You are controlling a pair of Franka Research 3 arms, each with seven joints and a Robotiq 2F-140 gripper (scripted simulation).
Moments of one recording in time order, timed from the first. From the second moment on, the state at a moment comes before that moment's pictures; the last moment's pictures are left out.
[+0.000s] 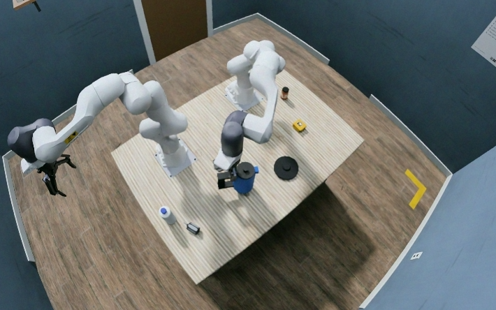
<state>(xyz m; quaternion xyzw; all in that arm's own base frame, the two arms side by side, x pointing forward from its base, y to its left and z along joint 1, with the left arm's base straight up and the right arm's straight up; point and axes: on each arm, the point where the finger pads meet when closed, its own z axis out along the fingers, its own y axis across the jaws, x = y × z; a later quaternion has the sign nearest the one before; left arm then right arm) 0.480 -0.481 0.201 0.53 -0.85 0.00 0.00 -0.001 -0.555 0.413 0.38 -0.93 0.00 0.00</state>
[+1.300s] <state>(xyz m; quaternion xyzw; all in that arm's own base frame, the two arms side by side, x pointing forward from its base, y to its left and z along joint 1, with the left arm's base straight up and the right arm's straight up) 0.481 -0.473 0.200 0.53 -0.85 -0.01 0.00 -0.001 -0.555 0.413 0.38 -0.93 0.00 0.00</state>
